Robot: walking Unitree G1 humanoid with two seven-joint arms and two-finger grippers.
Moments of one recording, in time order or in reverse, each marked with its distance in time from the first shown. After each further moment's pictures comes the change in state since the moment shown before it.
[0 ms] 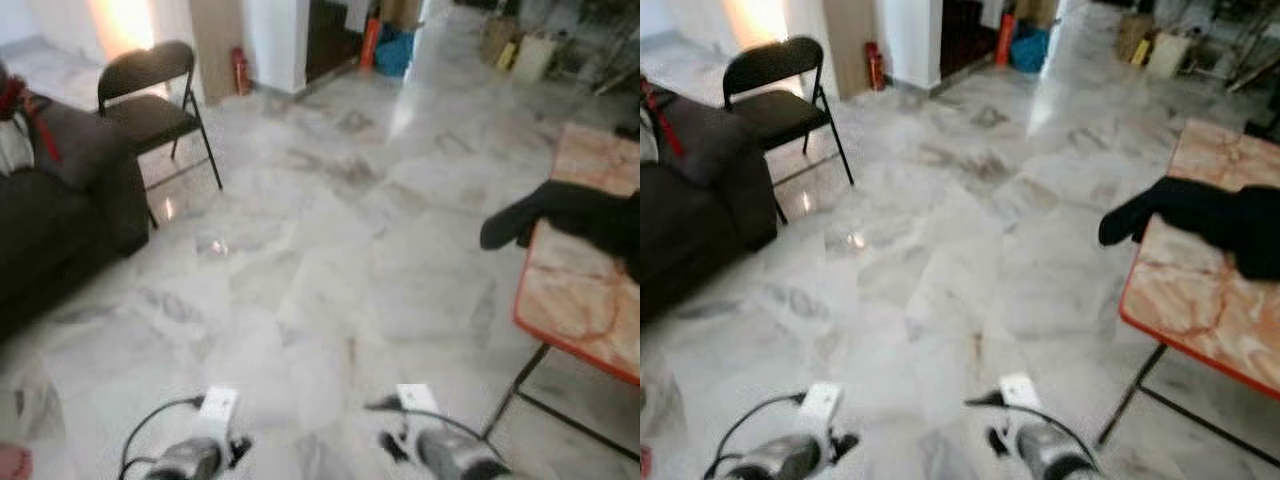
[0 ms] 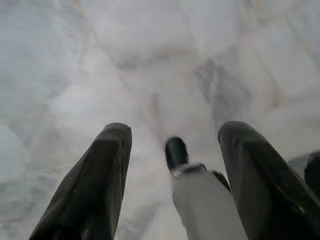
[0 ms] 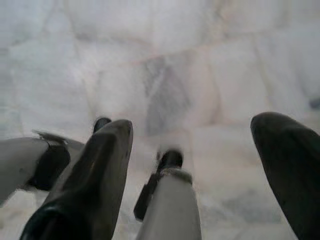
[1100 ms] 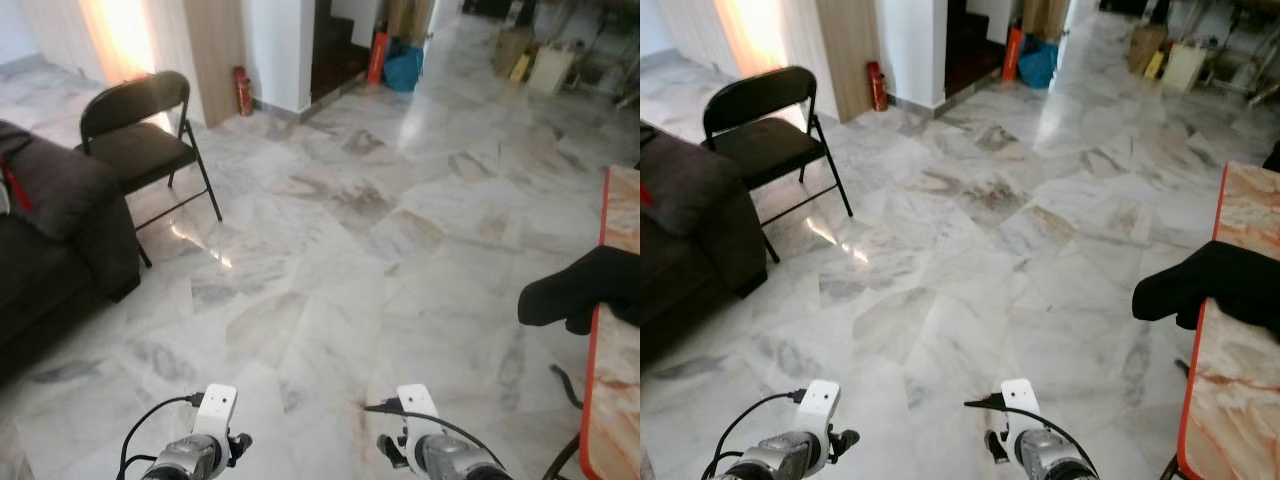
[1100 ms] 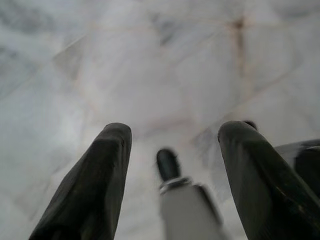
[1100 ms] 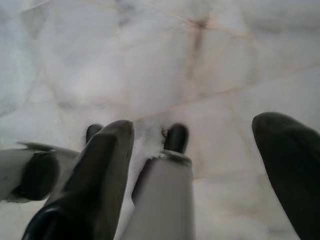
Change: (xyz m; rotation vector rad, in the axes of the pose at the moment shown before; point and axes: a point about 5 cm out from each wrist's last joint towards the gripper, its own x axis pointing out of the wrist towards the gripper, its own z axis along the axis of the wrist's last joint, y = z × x) left arm 0.001 -0.006 0.002 0.001 -0.008 -0.015; right arm 0.000 -0.007 -0.012 0.052 0.014 -0.030
